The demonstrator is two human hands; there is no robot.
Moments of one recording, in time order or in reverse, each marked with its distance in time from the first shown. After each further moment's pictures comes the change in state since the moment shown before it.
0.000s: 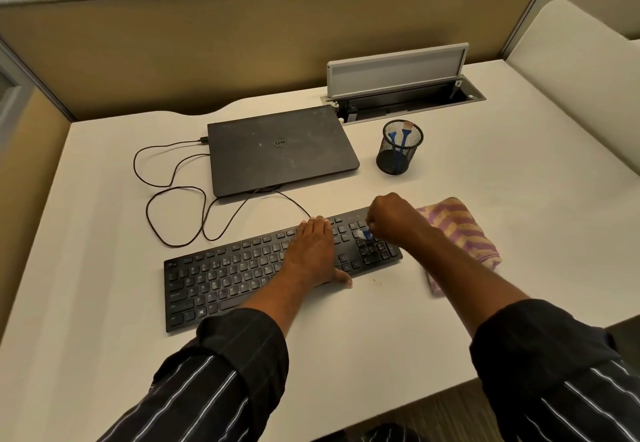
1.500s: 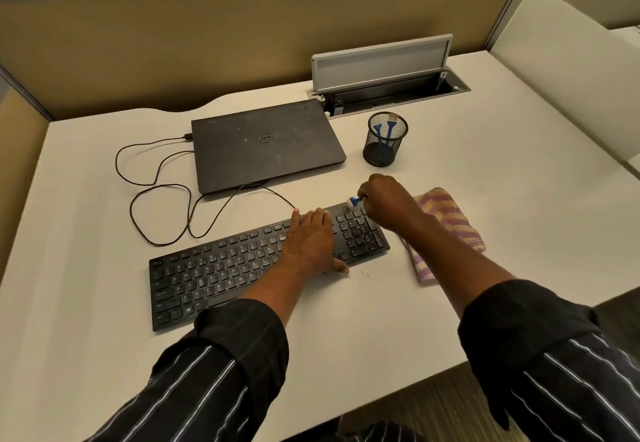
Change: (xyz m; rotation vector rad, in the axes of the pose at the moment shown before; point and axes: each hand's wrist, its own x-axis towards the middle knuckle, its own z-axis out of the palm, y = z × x) left_hand 0.009 0.018 -0.004 0.033 0.008 0.030; right_hand -0.002 0.009 -0.012 -0.013 0.148 -0.073
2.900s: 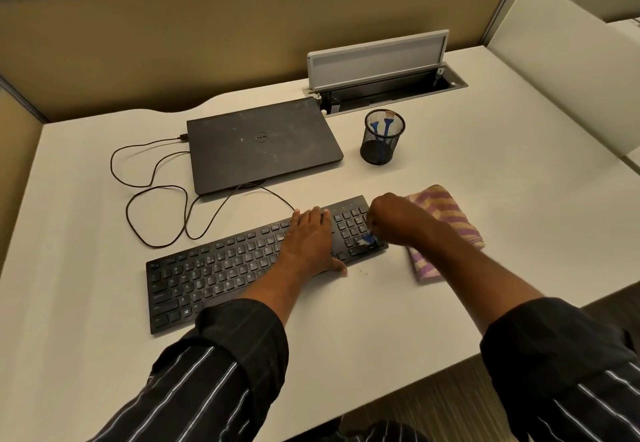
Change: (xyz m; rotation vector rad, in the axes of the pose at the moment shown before) left_hand 0.002 0.000 0.001 0.003 -0.002 0.020; right_hand -0.023 0.019 0.007 -0.138 -0.216 -0.139
